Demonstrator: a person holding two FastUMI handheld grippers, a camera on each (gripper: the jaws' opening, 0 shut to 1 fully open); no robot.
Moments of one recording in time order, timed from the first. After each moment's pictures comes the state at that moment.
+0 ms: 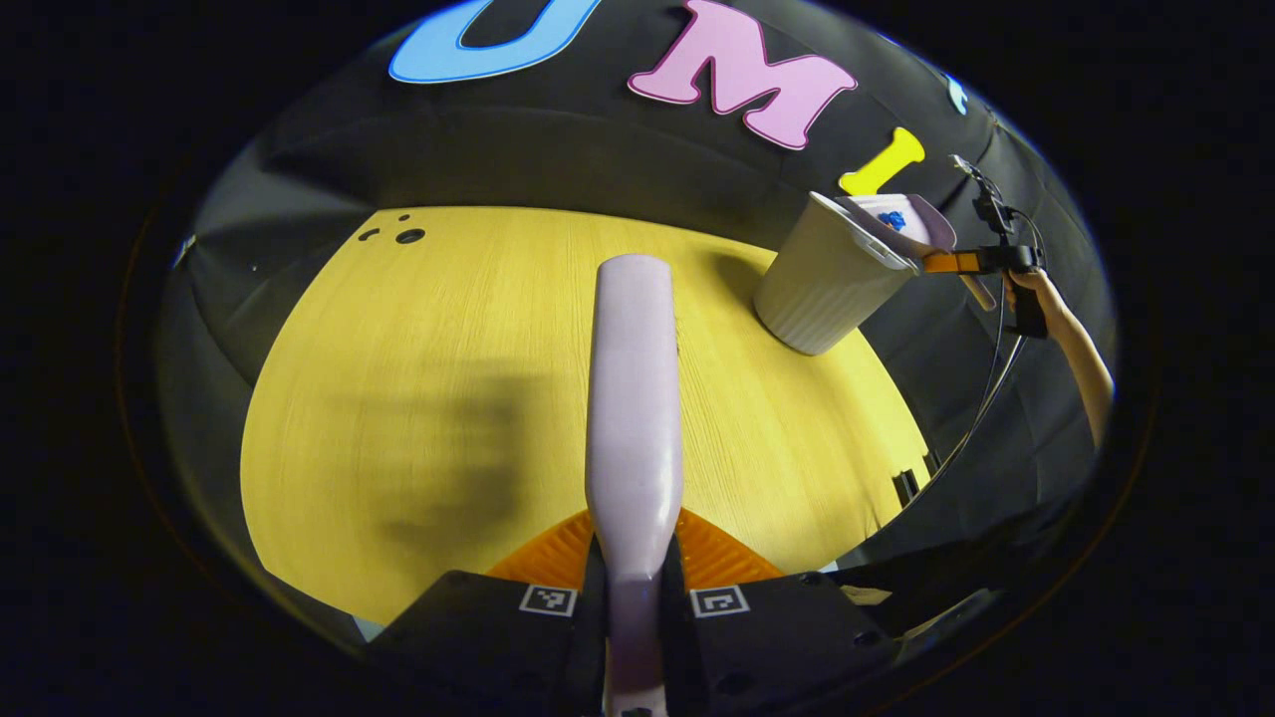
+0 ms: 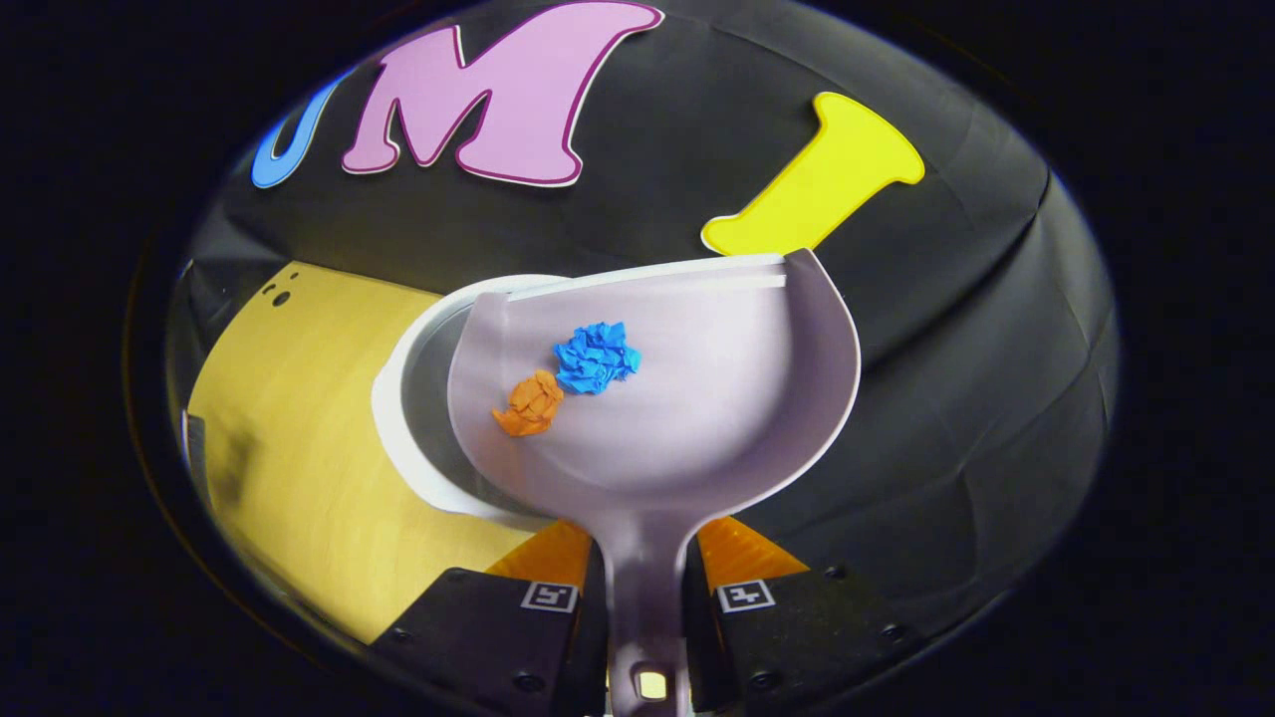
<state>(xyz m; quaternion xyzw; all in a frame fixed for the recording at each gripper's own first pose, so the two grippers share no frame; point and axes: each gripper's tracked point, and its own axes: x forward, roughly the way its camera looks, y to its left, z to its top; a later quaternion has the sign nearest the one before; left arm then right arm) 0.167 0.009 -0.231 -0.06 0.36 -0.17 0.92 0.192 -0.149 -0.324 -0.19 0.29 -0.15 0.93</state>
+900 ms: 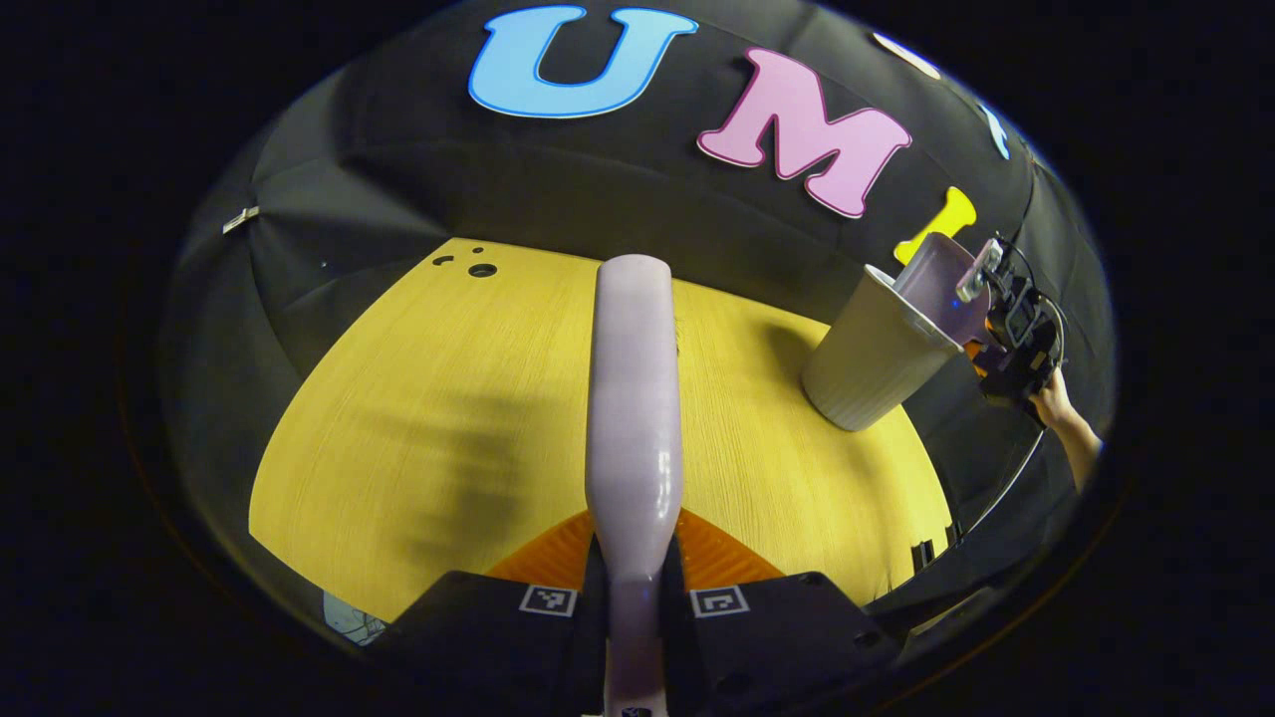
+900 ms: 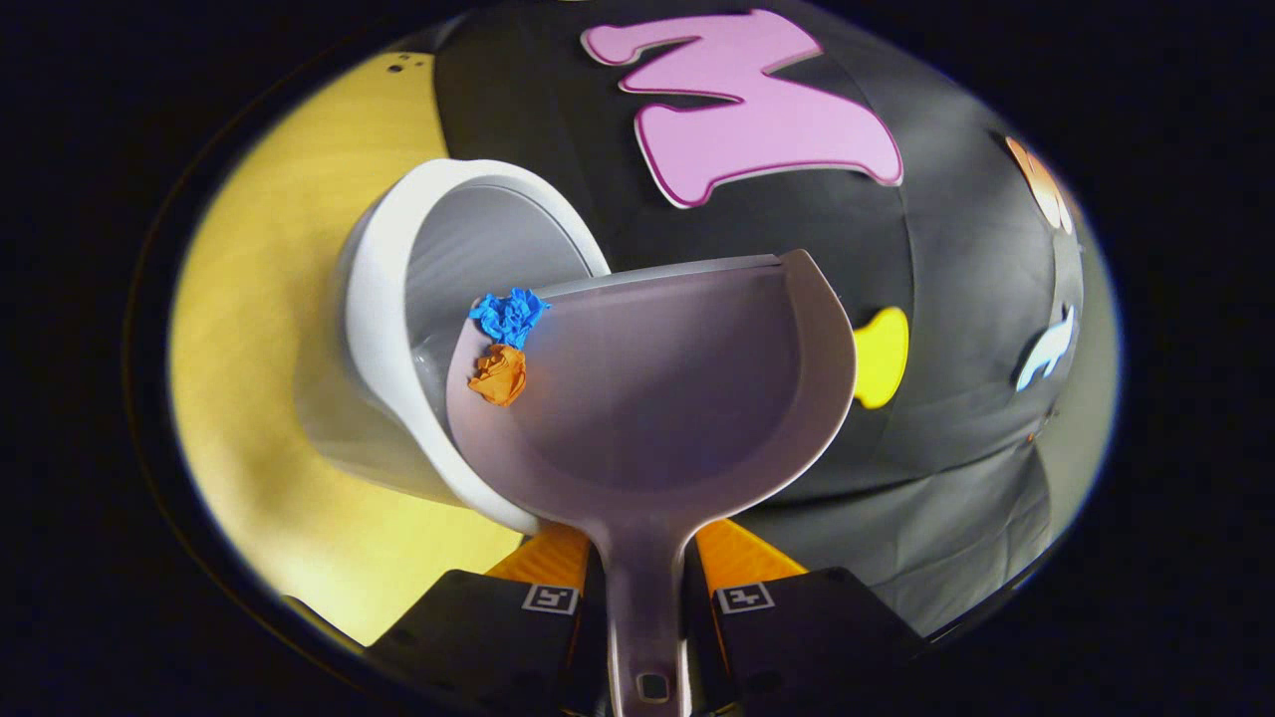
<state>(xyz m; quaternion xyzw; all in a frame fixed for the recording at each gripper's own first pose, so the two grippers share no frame) 0.187 0.029 -0.209 -0.10 0.29 -0.07 0.95 0.206 -0.166 -0.308 -0.61 0.17 -0.20 0.75</state>
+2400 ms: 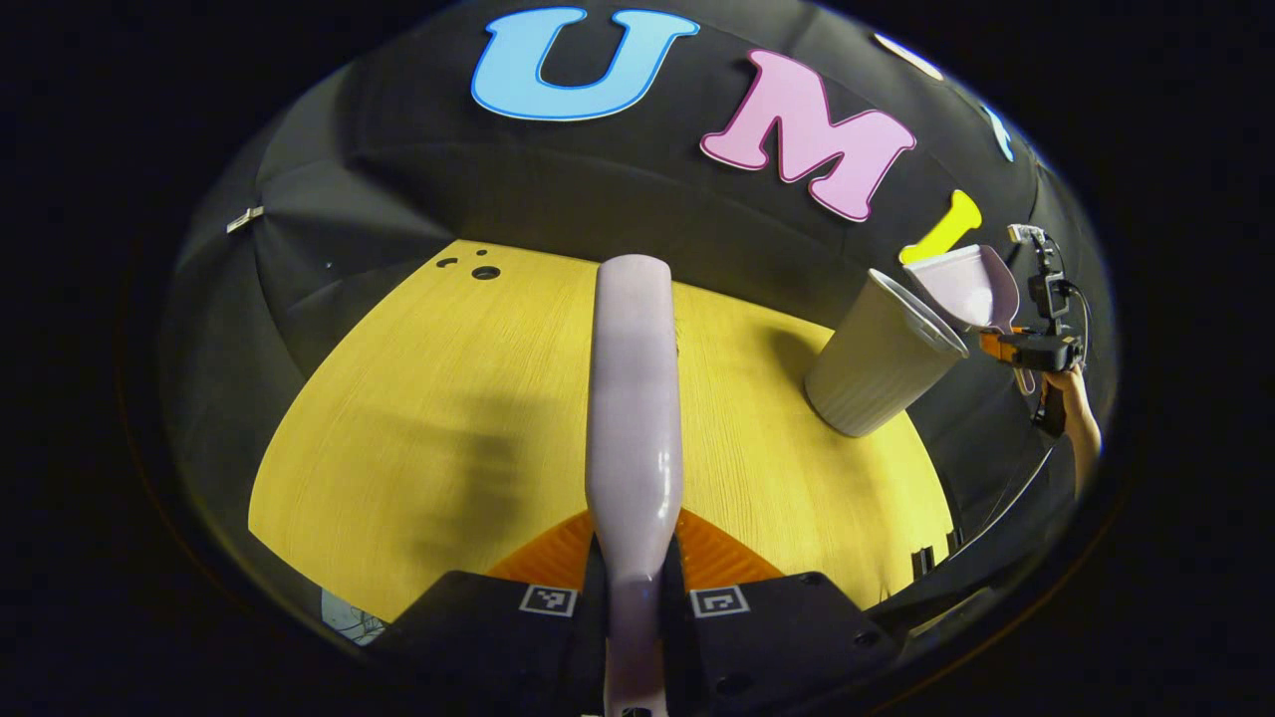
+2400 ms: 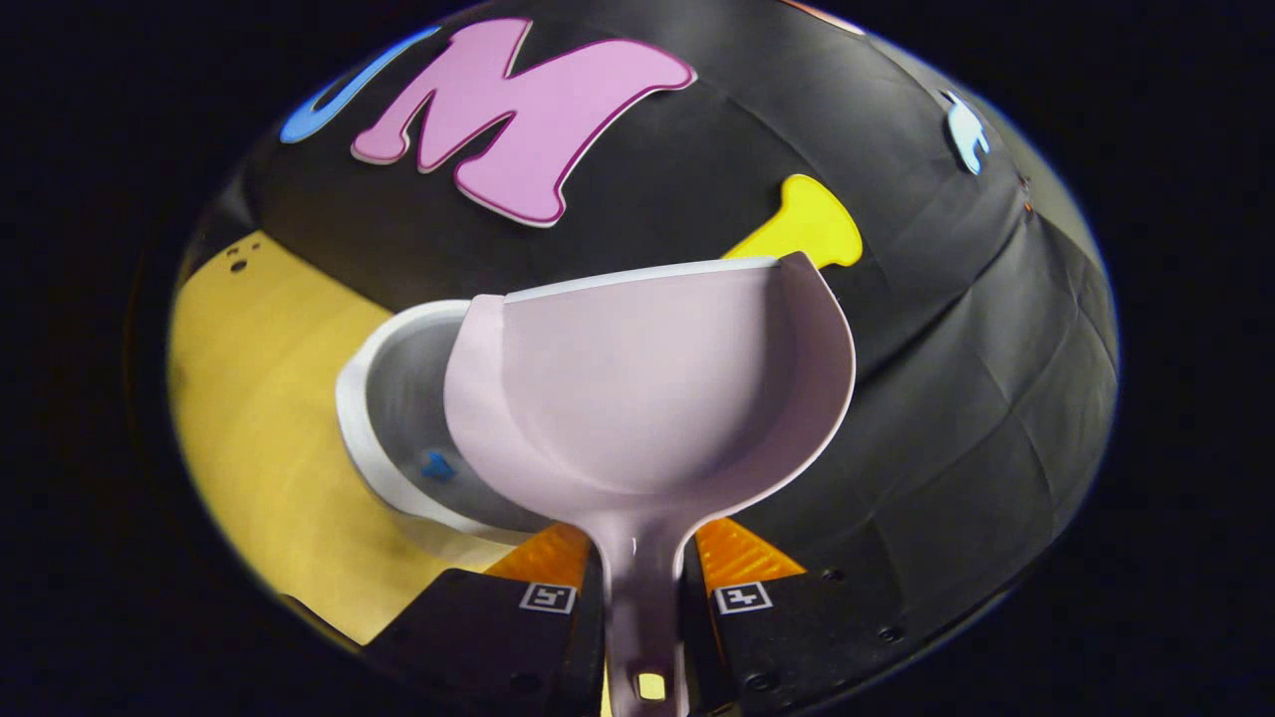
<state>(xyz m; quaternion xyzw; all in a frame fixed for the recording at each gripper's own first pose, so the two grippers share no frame) 0.188 0.023 -0.203 -0.09 0.28 -0.07 0.95 0.181 -0.155 -0.287 -0.24 0.18 -0.22 0.93</state>
